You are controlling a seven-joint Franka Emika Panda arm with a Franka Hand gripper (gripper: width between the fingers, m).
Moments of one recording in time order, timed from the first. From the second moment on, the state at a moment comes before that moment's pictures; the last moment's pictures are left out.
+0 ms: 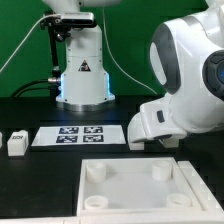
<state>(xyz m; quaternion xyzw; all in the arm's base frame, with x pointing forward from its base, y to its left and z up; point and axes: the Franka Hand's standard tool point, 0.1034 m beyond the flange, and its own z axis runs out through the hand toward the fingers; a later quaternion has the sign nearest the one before) 0.376 0.176 0.010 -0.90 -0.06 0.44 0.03</state>
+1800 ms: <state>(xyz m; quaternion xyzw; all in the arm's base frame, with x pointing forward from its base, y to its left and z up) 0.399 0.165 0.087 -0.91 -0.05 0.41 0.02</state>
